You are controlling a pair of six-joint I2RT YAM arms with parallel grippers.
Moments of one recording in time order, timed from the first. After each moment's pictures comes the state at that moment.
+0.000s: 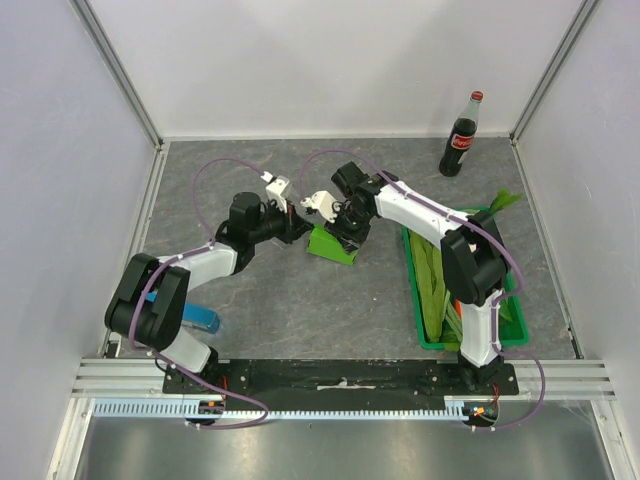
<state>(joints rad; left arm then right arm) -0.37 1.56 0.72 0.49 0.52 -0.20 0.63 2.00 1.63 -0.90 -0.28 -0.53</state>
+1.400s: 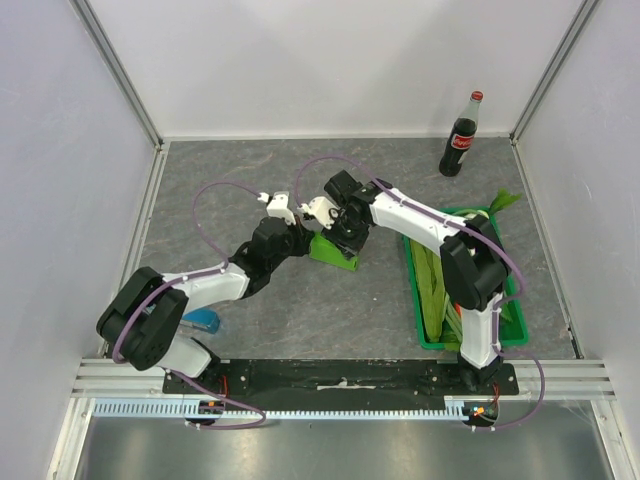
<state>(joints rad) -0.63 1.47 0.63 0.44 -0.12 -0.52 0.68 1.99 1.61 -0.91 -0.17 -0.41</state>
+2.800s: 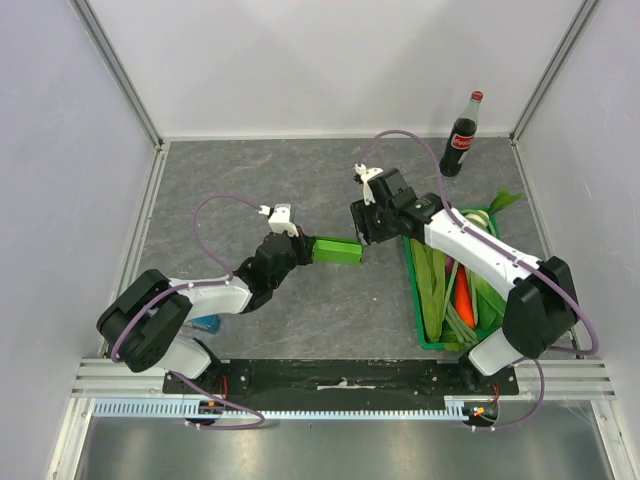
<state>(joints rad) -0.73 1.46 0.51 0.63 -0.28 -0.51 0.60 1.57 1.27 -0.60 -0.01 0.19</state>
